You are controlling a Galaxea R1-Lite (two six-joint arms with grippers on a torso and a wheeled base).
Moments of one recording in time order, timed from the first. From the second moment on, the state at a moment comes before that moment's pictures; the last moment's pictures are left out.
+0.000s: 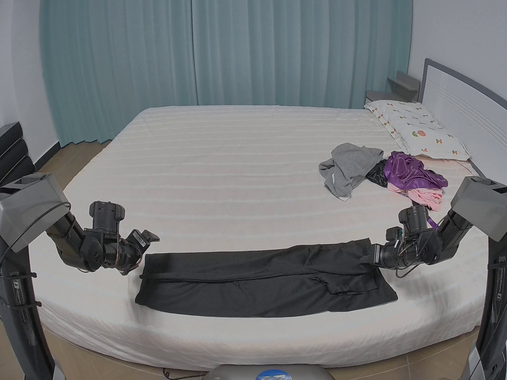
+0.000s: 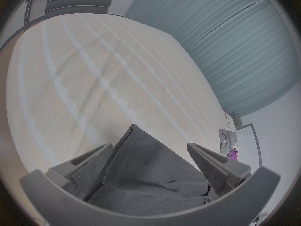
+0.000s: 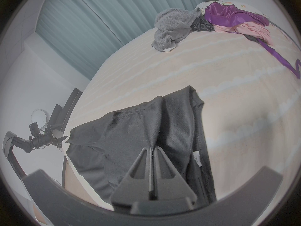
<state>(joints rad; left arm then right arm) -0.02 2.24 -0.88 -0.58 -0.11 -0.87 0.05 2.36 -0.97 -0.53 0.40 0.26</state>
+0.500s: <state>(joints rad) -0.02 2.26 -0.90 -0.60 -0.10 -0.86 0.05 2.34 -0.95 -0.54 0.40 0.33</state>
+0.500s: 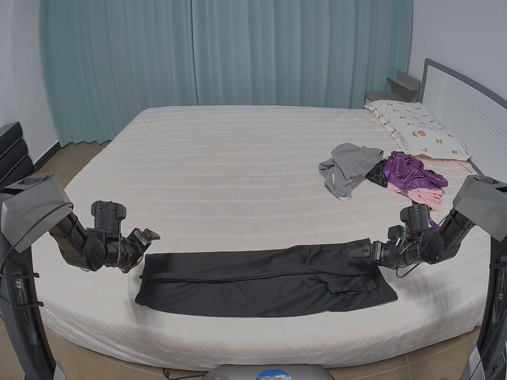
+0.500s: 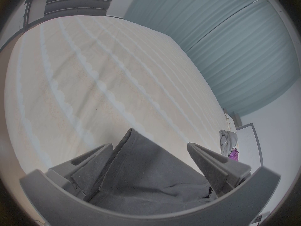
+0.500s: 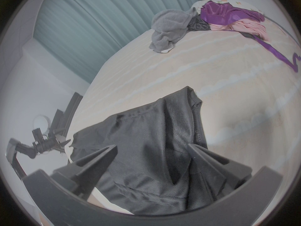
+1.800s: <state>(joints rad) -0.04 2.44 -1.02 -0.77 0.11 -0.77 -0.01 2.49 -1.17 -0.55 0.26 0.62</state>
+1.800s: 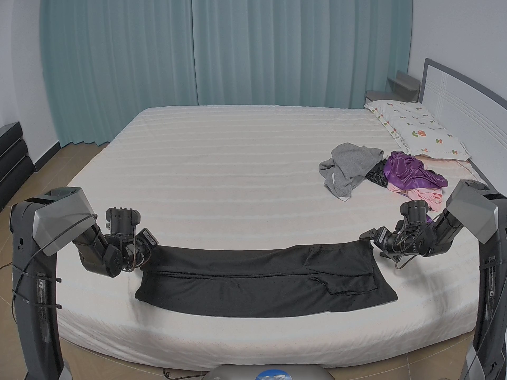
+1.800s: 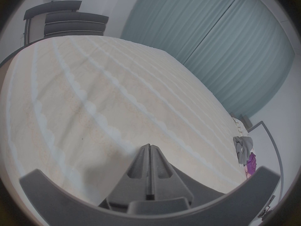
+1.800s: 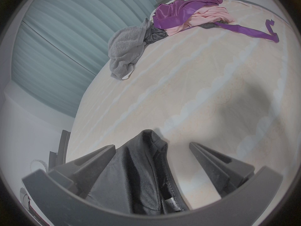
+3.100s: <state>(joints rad) -0.04 2.46 -1.02 -0.76 0.10 -0.77 0.00 2.55 -1.23 -0.68 0.22 0.68</state>
